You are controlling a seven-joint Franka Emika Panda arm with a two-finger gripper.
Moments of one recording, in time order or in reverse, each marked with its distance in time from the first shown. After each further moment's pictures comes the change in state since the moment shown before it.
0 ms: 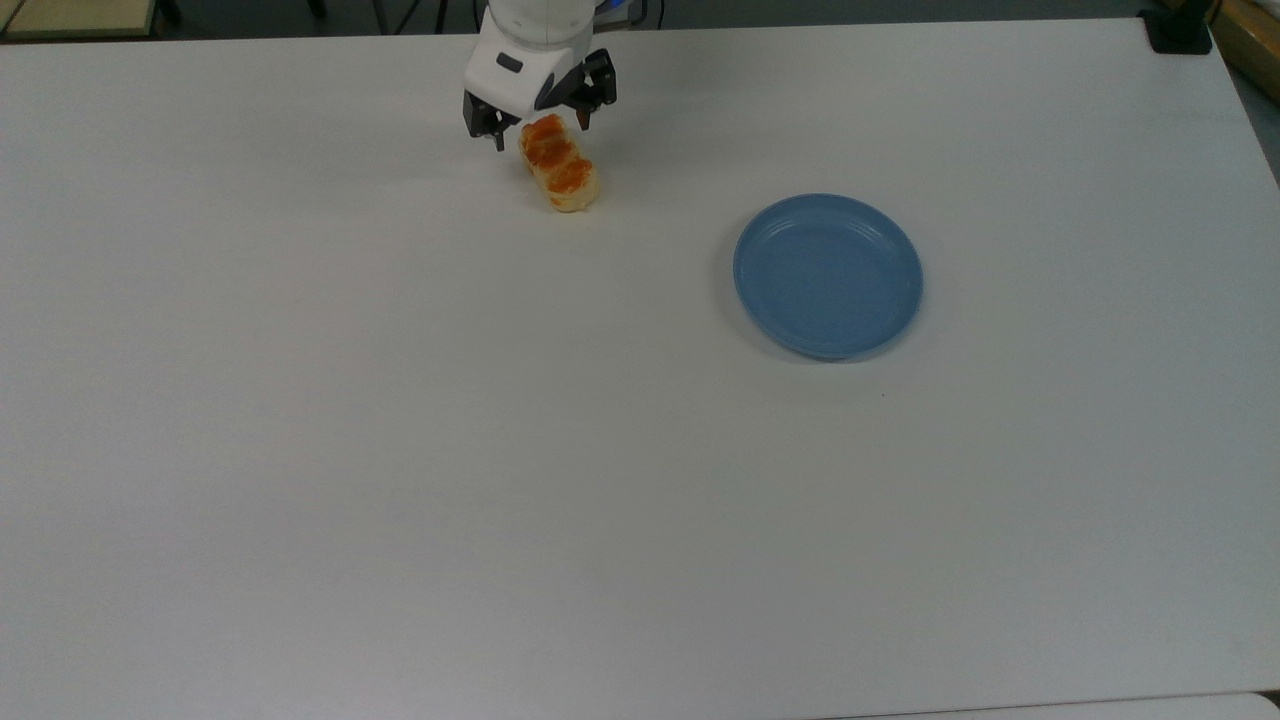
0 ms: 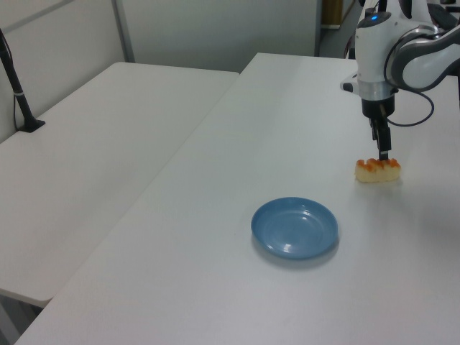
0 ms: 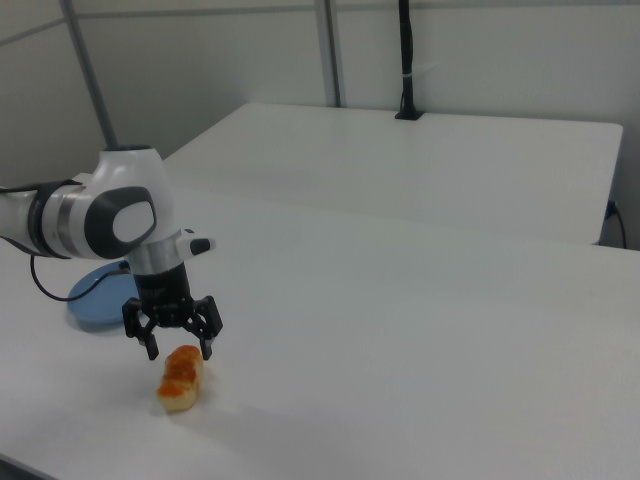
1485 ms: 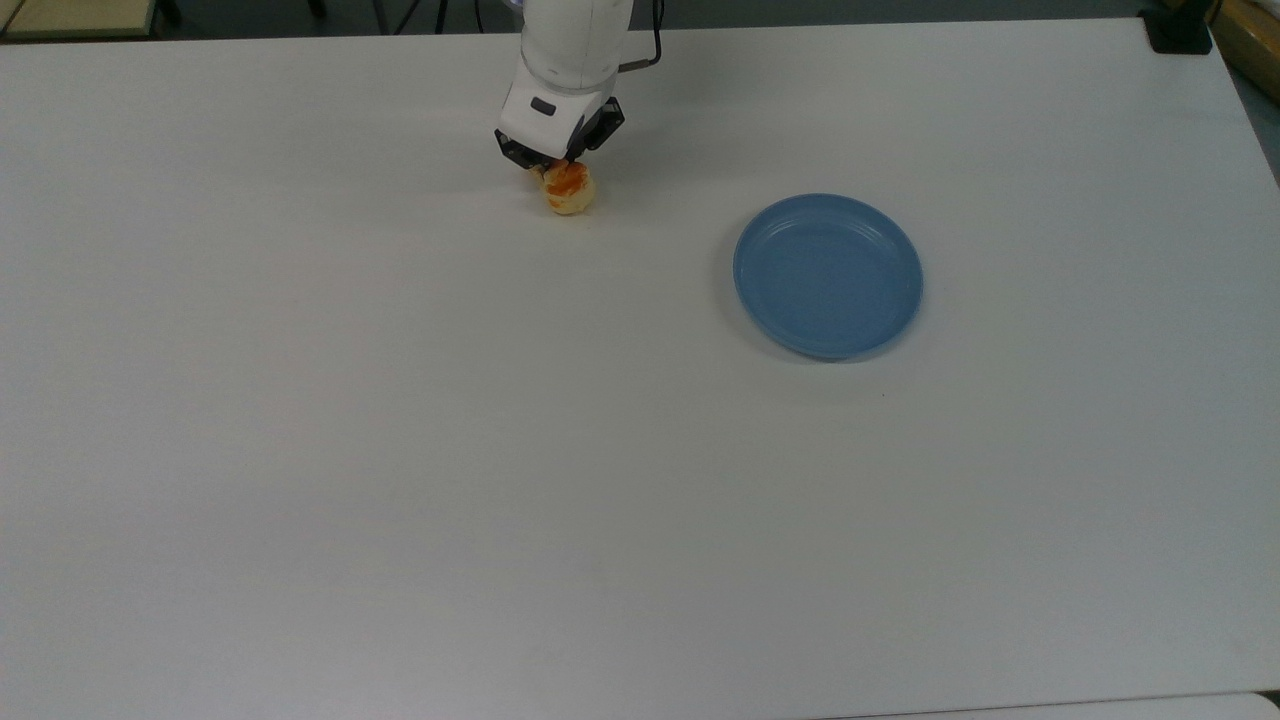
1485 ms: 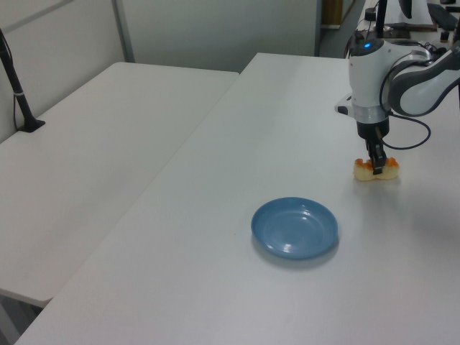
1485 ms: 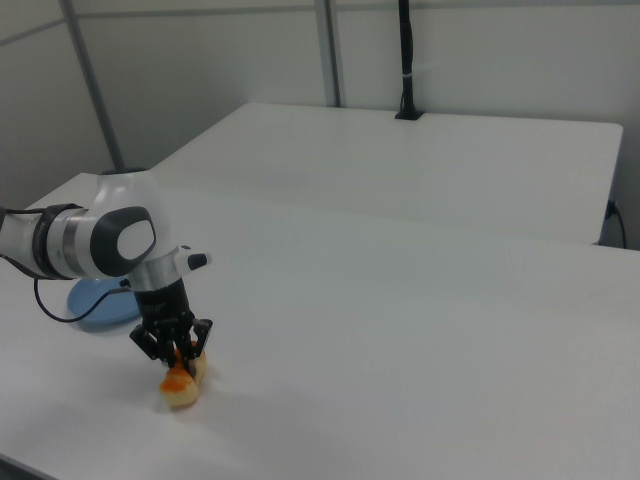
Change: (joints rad) arm 0.041 0.083 -0.001 -0.025 -0.043 0.101 0.025
